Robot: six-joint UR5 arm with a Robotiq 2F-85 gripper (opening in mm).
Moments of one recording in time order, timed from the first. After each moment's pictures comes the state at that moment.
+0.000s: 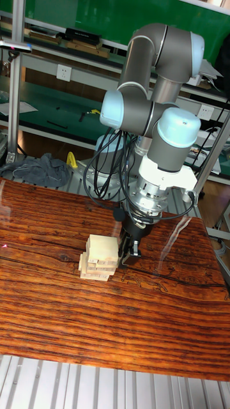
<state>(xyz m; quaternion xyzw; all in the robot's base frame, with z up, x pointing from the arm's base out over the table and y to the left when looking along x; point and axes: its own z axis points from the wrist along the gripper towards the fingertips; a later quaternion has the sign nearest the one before) 0.546 0.060 0.073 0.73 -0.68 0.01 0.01</state>
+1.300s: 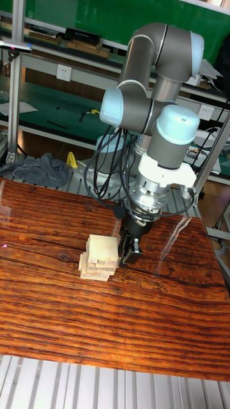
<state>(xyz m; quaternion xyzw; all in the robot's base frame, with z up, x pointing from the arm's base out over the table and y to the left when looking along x) 0.543 0.062 0.073 0.73 -0.68 0.01 0.00</state>
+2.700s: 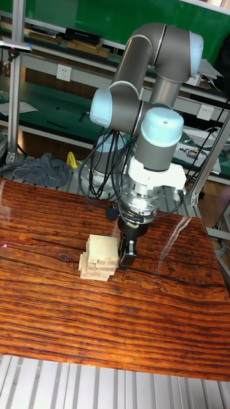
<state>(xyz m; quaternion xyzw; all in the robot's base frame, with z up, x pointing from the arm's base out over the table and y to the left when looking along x) 0.540 0.061 0.064 0.71 -0.71 -0.02 -0.02</state>
